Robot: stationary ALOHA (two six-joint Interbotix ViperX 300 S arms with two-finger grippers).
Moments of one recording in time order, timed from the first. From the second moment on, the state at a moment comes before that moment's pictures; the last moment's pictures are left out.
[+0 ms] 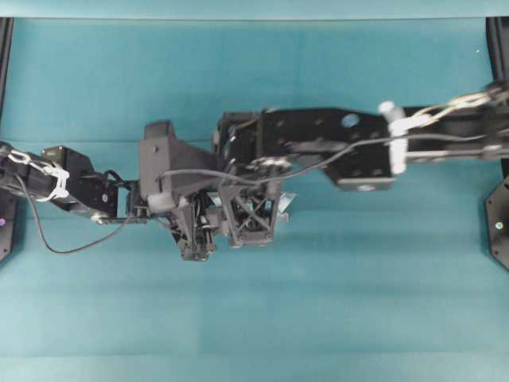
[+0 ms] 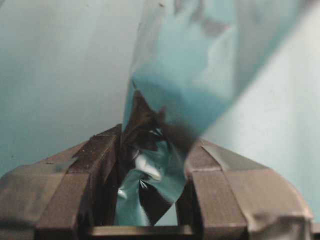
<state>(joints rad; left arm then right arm) 0.03 0.30 0.83 0.02 -0.76 -0.19 -0.02 0.25 -0.16 0.00 1.13 -0.11</state>
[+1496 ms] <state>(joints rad) 0.03 0.29 0.83 0.02 -0.76 -0.19 0.00 -0.57 0.79 0.00 0.21 0.11</state>
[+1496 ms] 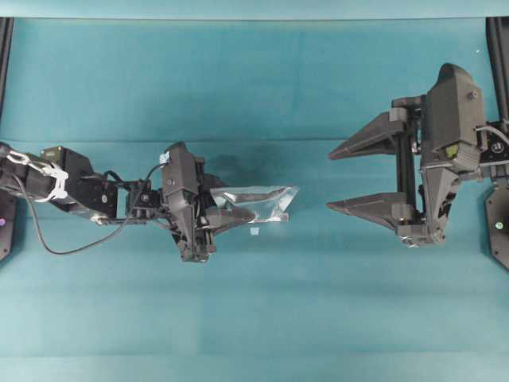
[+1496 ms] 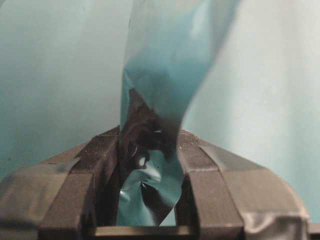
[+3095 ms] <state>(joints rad) 0.02 0.29 0.83 0.02 -0.72 -0.16 0.00 -0.58 0.81 0.00 0.21 0.11</state>
